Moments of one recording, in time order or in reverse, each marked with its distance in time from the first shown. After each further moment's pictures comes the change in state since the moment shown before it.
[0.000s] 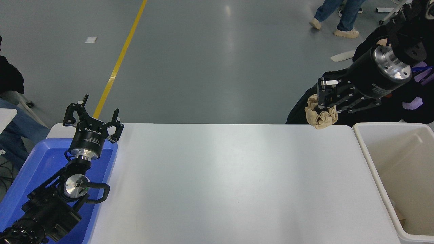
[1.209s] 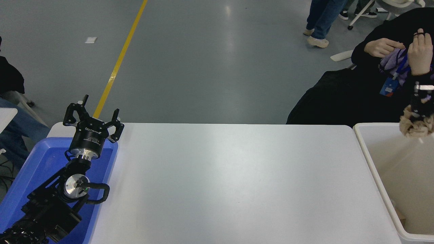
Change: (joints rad) left arm 0.001 -0.001 -0.002 0.000 -0.001 0.000 -0.001; right arm -0.097 -0.204 -0.523 -0.082 0.051 -0.165 -0.001
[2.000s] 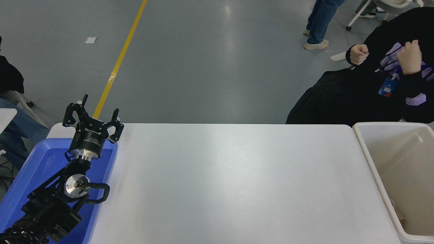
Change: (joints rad) left arm 0.000 -0.001 -0.003 0.001 -0.001 0.000 -0.002; right arm -1.082 0.012 0.564 -0.637 -0.013 -0.576 0.001
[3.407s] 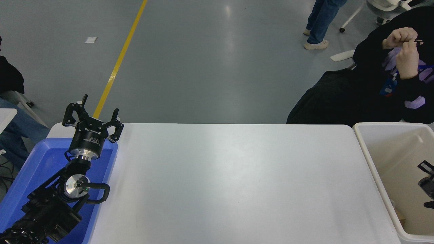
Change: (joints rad) left arm 0.000 -0.001 0.000 -0.001 0.000 0.000 0.000; right arm -0.411 0.267 0.321 -0.533 -0.001 -0.137 0.000
